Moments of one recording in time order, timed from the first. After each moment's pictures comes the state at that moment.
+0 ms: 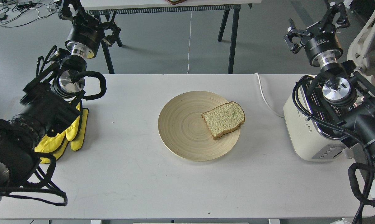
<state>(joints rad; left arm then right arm) -1.03 0.14 -0.67 -0.32 -0.26 -0.49 -0.35 0.85 -0.27 0.98 0.66 0.02 0.29 0.29</state>
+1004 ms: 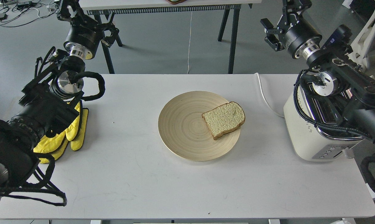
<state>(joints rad) -1.03 0.14 -0.67 -0.32 -0.26 -0.49 -0.34 0.95 -0.35 0.70 0.81 -0.58 0.12 0.29</state>
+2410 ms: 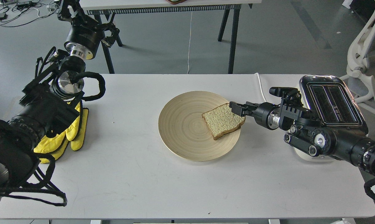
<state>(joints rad) -1.03 0.14 -0.67 -0.31 -0.26 -0.49 -0.35 0.95 -0.22 -0.12 0.59 -1.14 -0.07 0.27</state>
